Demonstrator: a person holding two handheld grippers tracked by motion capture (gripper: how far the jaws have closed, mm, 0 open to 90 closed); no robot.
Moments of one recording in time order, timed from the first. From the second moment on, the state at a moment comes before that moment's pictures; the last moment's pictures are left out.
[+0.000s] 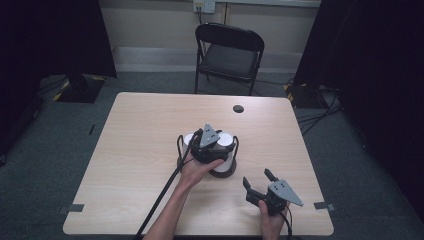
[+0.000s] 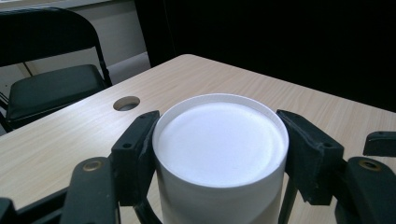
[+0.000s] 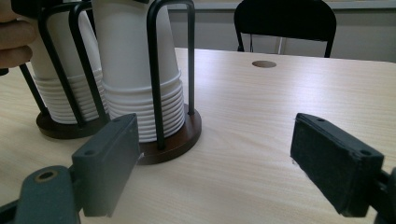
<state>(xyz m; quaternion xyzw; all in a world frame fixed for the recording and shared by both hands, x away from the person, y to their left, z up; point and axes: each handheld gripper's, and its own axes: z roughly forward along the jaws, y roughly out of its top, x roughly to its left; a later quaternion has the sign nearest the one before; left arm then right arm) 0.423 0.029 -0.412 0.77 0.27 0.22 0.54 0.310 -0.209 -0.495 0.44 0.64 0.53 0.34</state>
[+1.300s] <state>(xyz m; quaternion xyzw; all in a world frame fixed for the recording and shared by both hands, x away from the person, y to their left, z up) 0.419 0.037 -0.398 0.73 0.28 0.22 0.58 0.310 -0.209 -0.495 0.44 0.64 0.53 0.34</state>
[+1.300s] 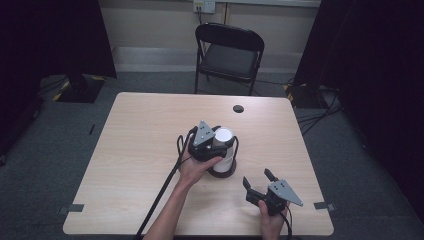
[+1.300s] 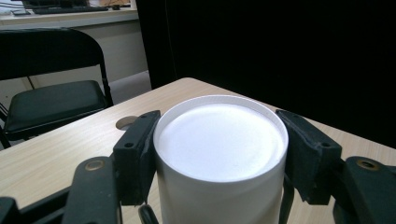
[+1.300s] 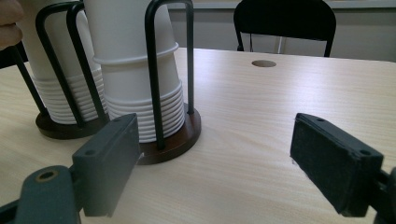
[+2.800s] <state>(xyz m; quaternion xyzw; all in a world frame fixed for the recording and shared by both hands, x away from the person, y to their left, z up) 0.408 0.046 -0.371 0.70 0.27 0.24 0.62 0.310 -0.208 -0.495 0.44 0.64 0.53 0.34</state>
